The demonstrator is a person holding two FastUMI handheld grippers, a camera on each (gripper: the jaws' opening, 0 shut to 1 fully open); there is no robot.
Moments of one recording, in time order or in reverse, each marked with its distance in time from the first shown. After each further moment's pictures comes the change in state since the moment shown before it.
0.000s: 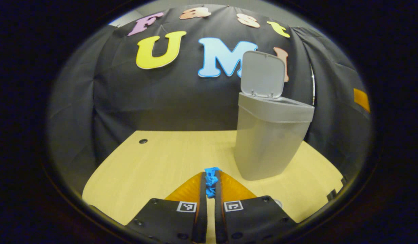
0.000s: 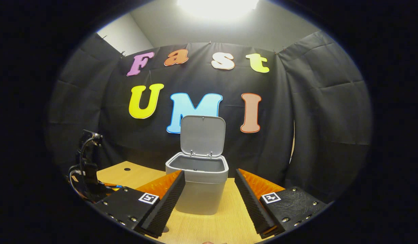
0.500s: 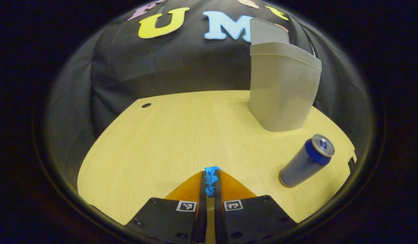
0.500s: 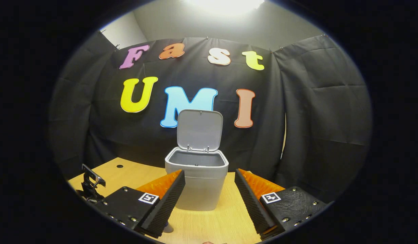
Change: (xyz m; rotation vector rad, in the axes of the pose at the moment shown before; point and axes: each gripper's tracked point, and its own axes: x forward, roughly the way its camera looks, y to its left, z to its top) left arm -0.005 0.079 -0.160 0.037 0.246 0.041; right arm -0.007 0.028 0.000 -0.029 0.035 -0.081
